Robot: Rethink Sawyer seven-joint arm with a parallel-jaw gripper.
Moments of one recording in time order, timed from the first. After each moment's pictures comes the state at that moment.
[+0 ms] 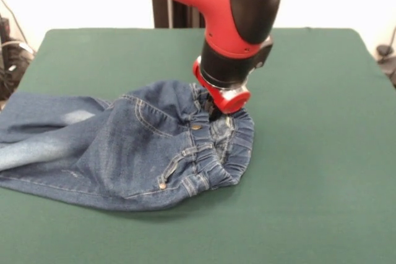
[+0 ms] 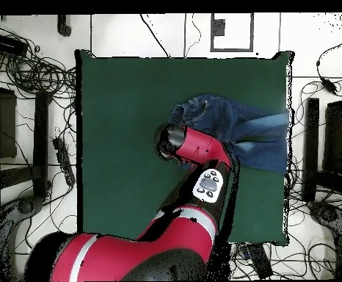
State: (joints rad) arm 0.08 -0.20 -0.40 1.37 0.35 0.66 2.40
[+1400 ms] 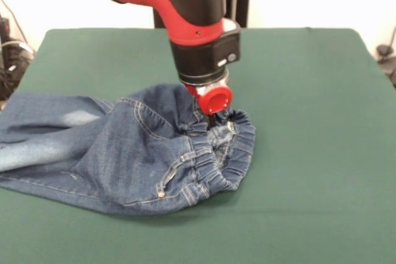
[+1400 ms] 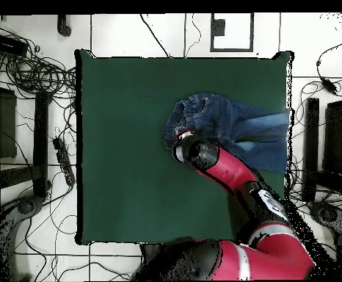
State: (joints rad) arm -0.36 -0.39 0.10 1.70 0.23 0.26 2.40
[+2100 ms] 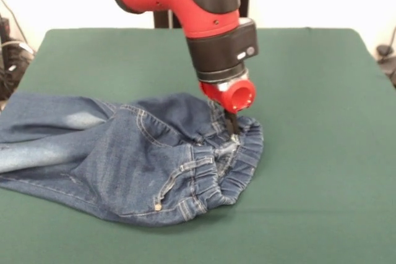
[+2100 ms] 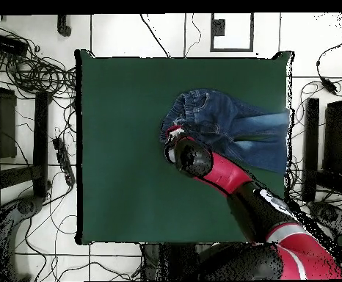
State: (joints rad) arm -0.49 -0.40 0.32 1.78 0.10 0.06 2.40
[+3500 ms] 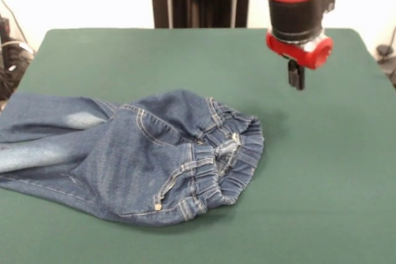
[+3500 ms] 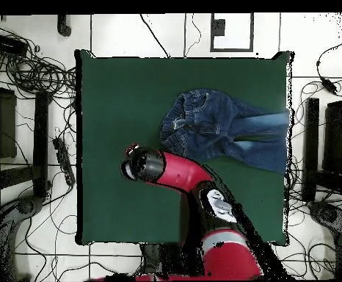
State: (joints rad) arm -0.12 -0.51 0.10 1.79 0.20 0.39 2.41
